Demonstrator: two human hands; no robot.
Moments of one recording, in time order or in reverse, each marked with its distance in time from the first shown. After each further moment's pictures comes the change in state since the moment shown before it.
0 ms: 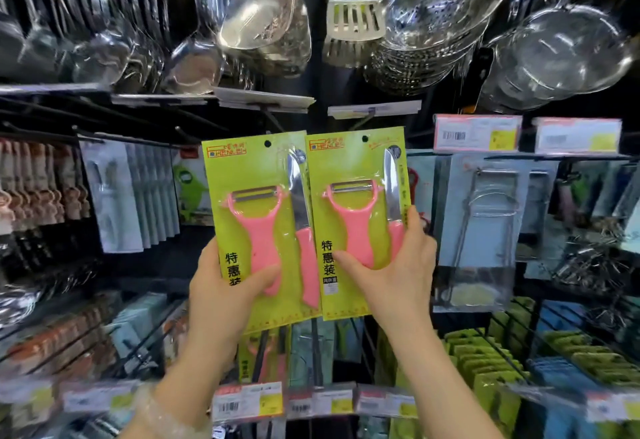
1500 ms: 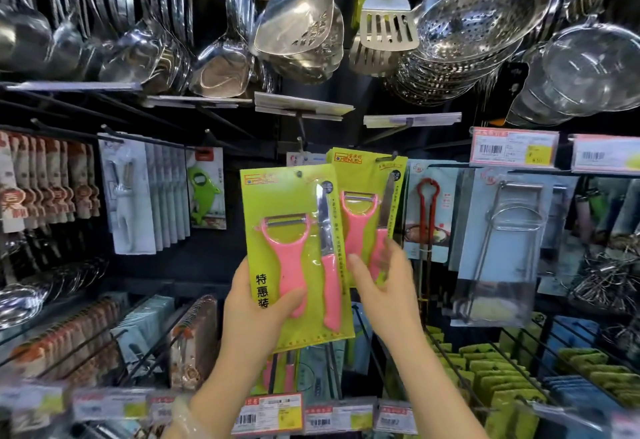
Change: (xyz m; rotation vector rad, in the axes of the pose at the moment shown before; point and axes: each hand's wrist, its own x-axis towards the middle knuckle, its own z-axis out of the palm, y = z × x) left_hand 0.003 -0.025 -0.004 -0.006 -0.073 -0.005; right_hand -0.001 0.004 0.044 0.155 -0.150 0.006
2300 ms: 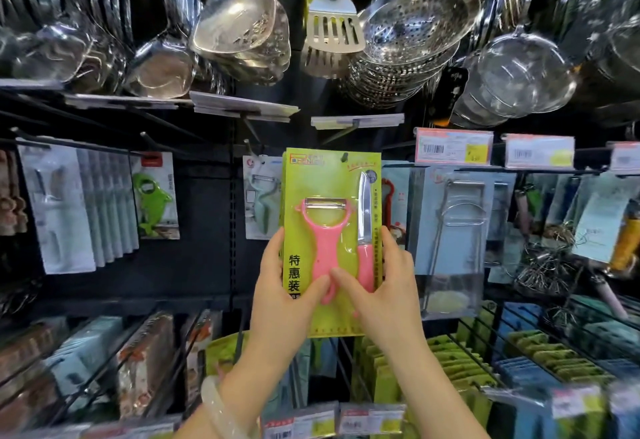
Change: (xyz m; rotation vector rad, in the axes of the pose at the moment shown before) left_hand 0.004 0.004 0.073 0.065 -0.185 0.125; right_hand -0.005 0.004 -0.045 -0.087 0.093 -0.047
